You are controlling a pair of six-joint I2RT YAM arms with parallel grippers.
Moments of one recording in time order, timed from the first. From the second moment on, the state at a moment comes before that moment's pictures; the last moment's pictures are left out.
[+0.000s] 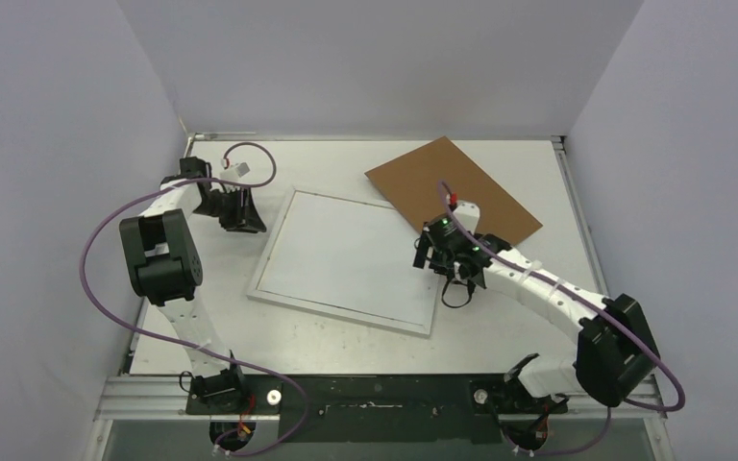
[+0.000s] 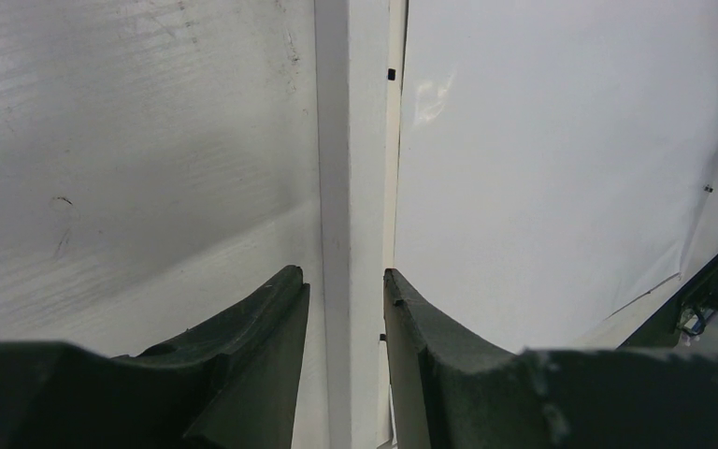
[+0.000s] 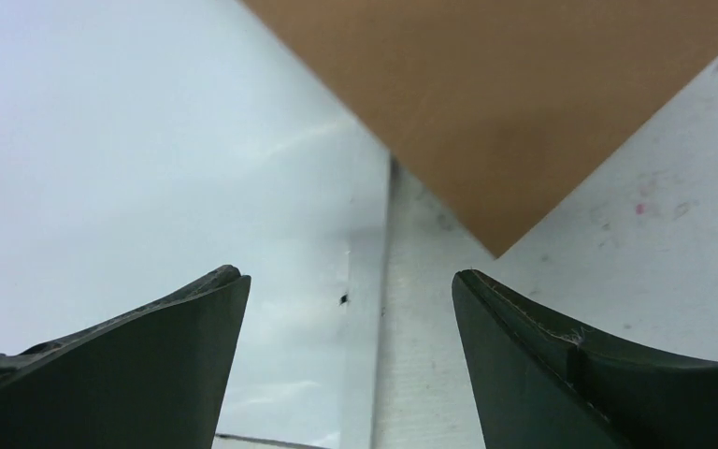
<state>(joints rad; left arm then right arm) 0.21 1.99 1.45 -0.76 0.67 0.20 0.60 1.31 0.89 -0.57 0.35 0.73</state>
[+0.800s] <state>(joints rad) 0.20 1.99 1.45 -0.76 0.67 0.20 0.69 1.45 0.79 -0.51 0.34 0.85</state>
